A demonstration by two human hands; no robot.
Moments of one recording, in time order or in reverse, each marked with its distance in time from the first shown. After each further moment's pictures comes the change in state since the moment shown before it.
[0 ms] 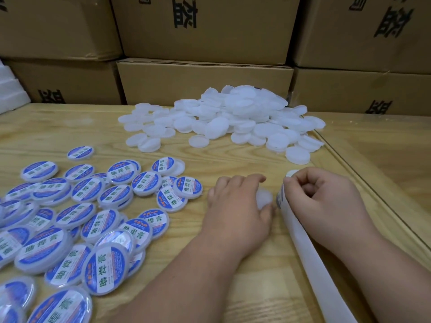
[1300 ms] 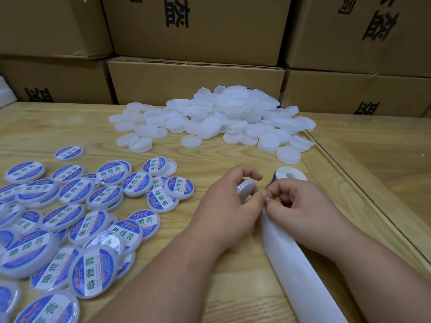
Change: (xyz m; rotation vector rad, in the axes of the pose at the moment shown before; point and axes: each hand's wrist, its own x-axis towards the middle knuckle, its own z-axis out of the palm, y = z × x) left_hand 0.001 0.000 -0.011 -0.689 -0.082 -0.067; right_hand 0.000 0.006 0.001 0.102 -0.337 0.030
